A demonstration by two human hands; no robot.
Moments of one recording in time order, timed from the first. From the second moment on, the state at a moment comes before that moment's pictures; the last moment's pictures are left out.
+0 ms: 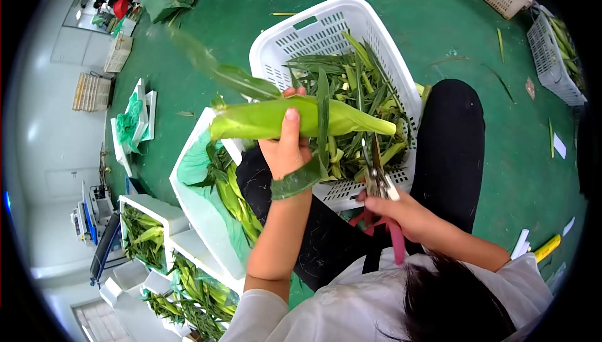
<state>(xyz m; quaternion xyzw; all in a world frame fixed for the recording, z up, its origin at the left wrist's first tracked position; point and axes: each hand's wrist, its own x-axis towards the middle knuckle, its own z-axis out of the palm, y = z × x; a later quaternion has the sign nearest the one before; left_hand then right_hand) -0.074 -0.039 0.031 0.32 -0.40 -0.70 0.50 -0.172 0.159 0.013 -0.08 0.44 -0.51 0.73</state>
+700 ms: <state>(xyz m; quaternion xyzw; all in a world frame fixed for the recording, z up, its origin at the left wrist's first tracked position) -0.014 -0.060 -0.019 0.41 -0.26 -0.78 0.40 -0.208 0.149 0.012 -0.25 0.65 -0.54 0.48</state>
